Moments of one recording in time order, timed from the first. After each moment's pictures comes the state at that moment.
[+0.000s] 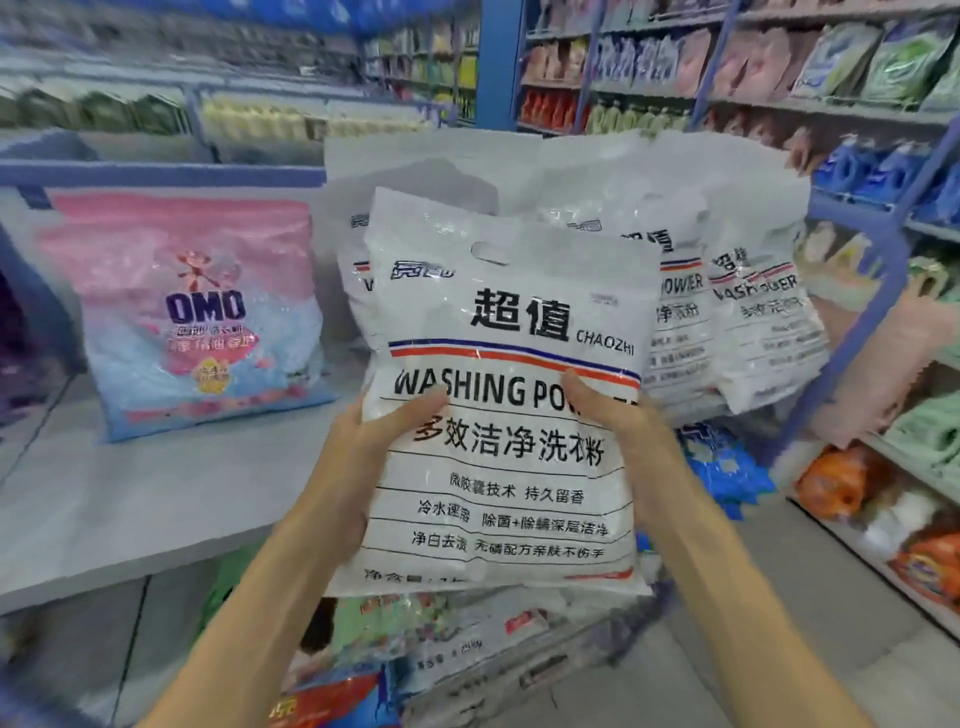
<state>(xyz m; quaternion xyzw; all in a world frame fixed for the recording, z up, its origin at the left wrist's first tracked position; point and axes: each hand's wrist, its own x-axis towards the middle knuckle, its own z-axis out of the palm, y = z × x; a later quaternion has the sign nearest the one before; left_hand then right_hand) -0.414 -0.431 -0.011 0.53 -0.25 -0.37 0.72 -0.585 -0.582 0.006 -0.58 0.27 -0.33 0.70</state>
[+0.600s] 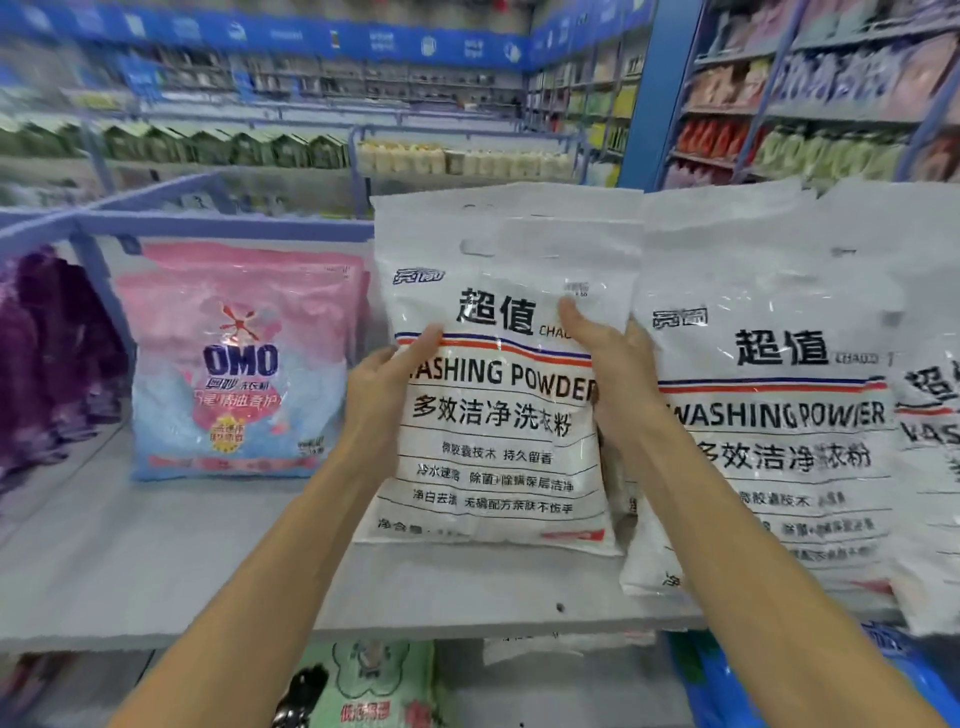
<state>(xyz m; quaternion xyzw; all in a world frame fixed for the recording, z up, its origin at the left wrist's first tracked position) -0.304 -0.565 0.012 0.58 -0.11 -0.17 0.79 -0.403 -0.745 0.045 -0.57 0.21 -0.33 0.73</state>
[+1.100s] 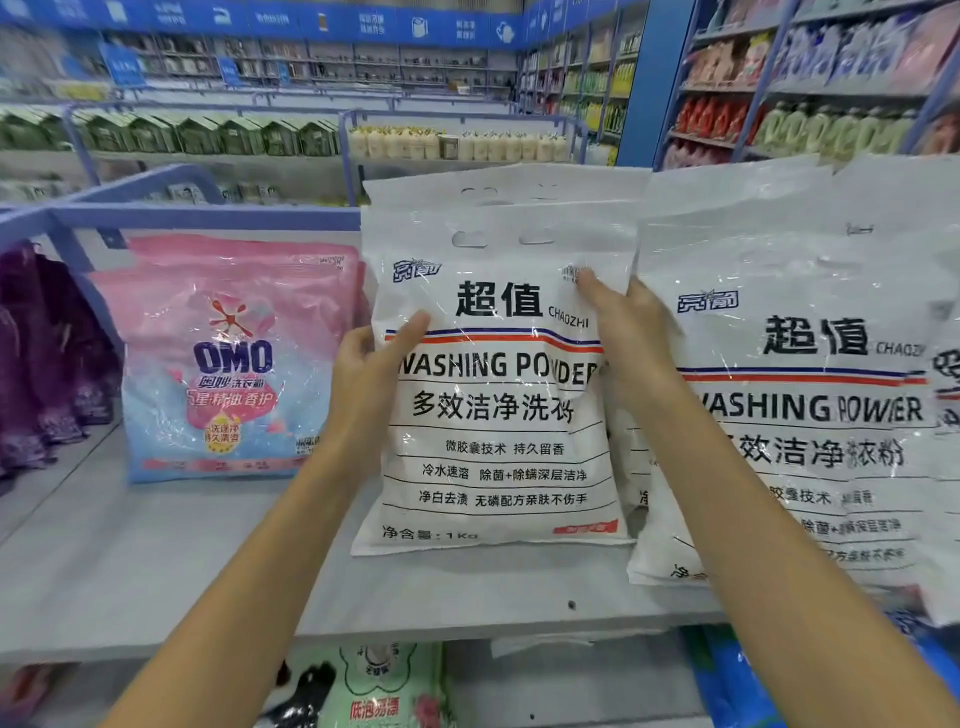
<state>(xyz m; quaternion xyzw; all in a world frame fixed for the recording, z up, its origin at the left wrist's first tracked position) -0.293 -0.555 0.014 0.65 -0.11 -0.11 0.74 -0.383 -0.759 0.057 -0.62 0.25 -0.35 0.66</state>
